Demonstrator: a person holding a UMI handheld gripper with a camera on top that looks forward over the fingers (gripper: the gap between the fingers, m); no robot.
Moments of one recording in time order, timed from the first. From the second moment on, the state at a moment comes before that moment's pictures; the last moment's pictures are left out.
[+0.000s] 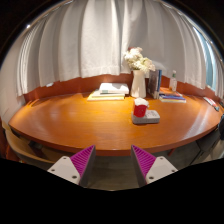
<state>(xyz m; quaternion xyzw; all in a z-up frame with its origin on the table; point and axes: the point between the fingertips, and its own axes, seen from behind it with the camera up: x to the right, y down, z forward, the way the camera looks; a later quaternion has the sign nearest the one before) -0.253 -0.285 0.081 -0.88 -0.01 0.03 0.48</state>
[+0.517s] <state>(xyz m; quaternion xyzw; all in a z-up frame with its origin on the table) -0.138 -0.077 0.041 -0.88 0.00 -0.01 0.48</state>
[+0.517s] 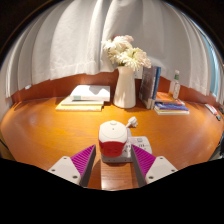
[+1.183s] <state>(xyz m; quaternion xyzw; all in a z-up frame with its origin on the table) -0.053 0.032 0.328 -0.76 0.01 -0.04 0.64</state>
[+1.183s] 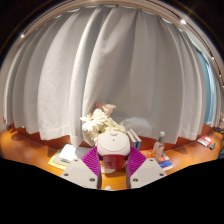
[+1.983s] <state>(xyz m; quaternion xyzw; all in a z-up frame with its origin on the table) 0.143 -0.016 0.023 -0.90 0.00 -0.02 0.44</state>
